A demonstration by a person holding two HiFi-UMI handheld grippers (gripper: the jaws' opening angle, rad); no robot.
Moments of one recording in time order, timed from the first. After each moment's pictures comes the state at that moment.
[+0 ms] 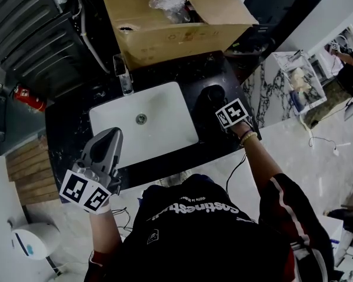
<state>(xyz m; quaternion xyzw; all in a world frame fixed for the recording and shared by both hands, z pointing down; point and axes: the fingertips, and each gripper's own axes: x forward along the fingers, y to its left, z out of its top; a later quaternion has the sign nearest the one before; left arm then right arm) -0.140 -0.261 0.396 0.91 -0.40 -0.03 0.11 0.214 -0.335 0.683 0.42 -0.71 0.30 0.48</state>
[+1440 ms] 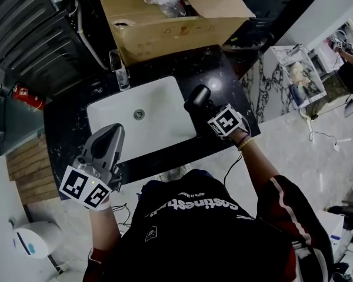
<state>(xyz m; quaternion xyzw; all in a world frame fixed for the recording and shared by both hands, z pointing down) -0.124 -0.252 0.398 0.92 -0.38 -0.02 0.11 0.181 -0.299 0.669 0.38 -0.74 0.22 0.51</state>
